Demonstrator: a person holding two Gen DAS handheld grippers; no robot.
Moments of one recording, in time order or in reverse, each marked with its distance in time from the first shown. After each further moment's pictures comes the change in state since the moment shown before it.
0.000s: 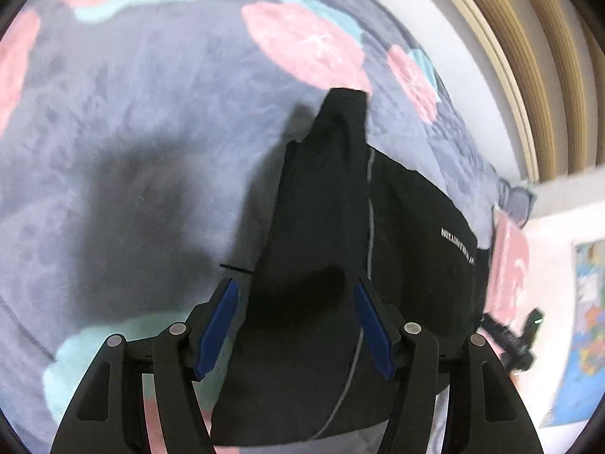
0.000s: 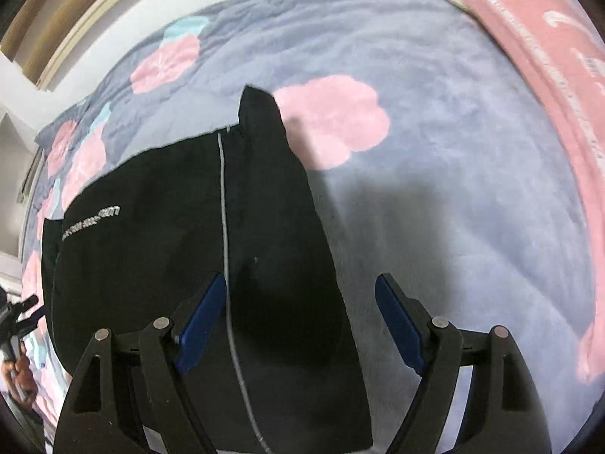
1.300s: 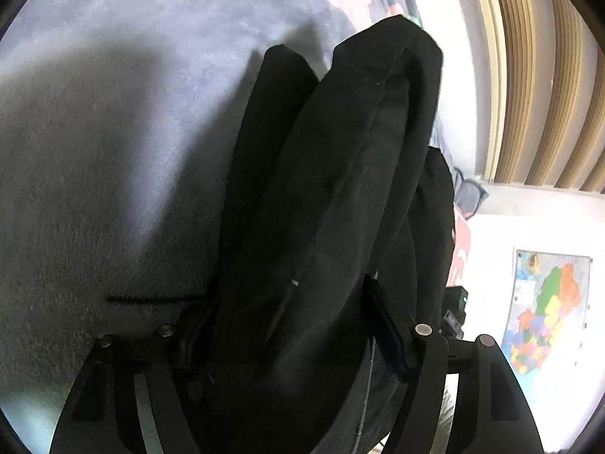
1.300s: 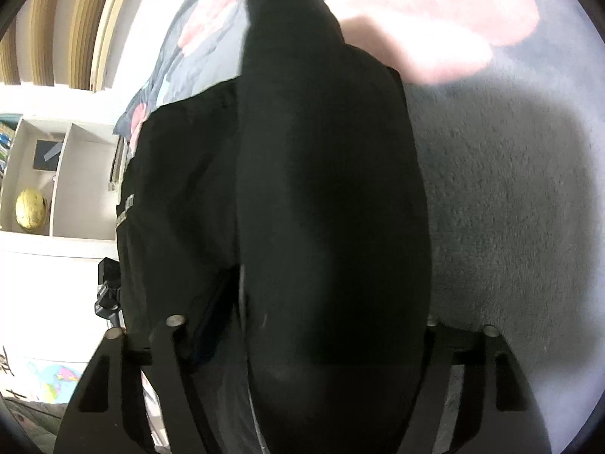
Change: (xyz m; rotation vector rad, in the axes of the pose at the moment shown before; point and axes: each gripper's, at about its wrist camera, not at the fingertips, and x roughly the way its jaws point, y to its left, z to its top) left arm 0.124 -0.005 -0.005 -0.091 0.182 -0.290; right arm 0.104 -0.015 0.012 0.062 0.212 0.492
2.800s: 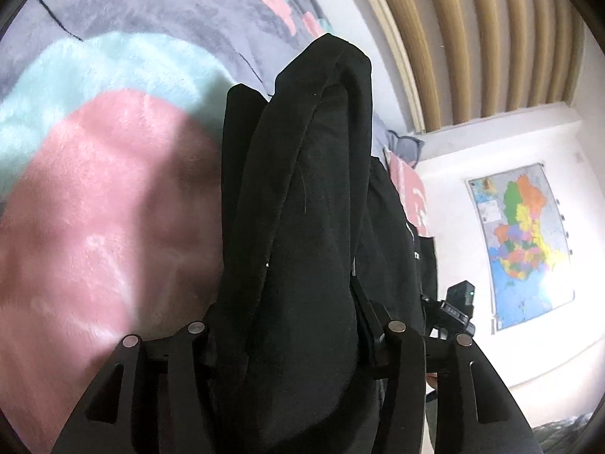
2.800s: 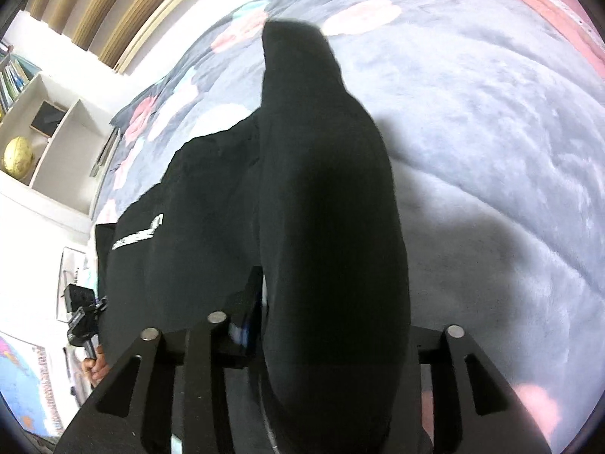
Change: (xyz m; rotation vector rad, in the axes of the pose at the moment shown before) left arm -0.112 0.108 -0.230 0.280 -0.119 -0.177; right arm -0.055 0.053 -0.300 -0.050 -0.296 -0.208
